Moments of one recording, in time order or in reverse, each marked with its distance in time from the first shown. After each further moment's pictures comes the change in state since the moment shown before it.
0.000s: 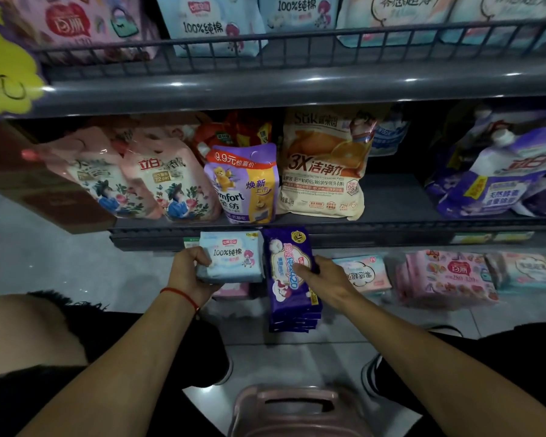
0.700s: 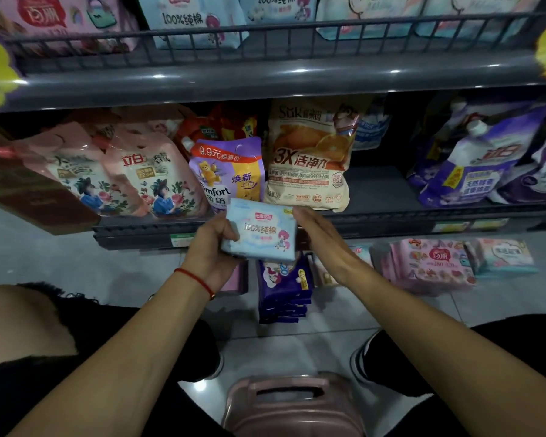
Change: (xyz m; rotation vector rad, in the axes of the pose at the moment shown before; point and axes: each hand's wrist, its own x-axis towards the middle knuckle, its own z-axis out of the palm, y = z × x) left_hand -0.026 -0.006 0.062 0.039 -0.342 0.111; right_hand -0.034 -0.060 -0.035 0.329 -0.070 -0.304
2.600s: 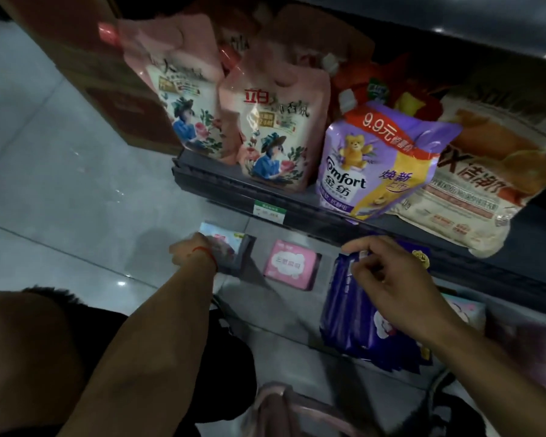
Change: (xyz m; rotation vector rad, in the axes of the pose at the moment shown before) left_hand 0.120 -0.040 -0.310 0.180 1.228 -0.245; right_hand 0.064 0.011 0.082 -0.720 -0.208 -0.100
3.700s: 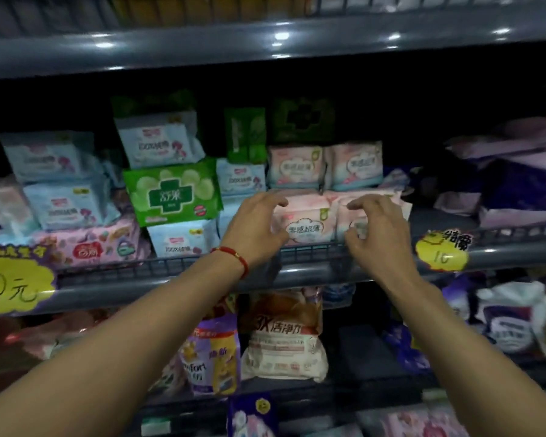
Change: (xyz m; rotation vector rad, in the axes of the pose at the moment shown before) left_hand -0.592 0.192 0.020 0.504 -0.420 2.081; right_hand -0.104 -0.046 -0.350 -0.398 1.141 -0.139
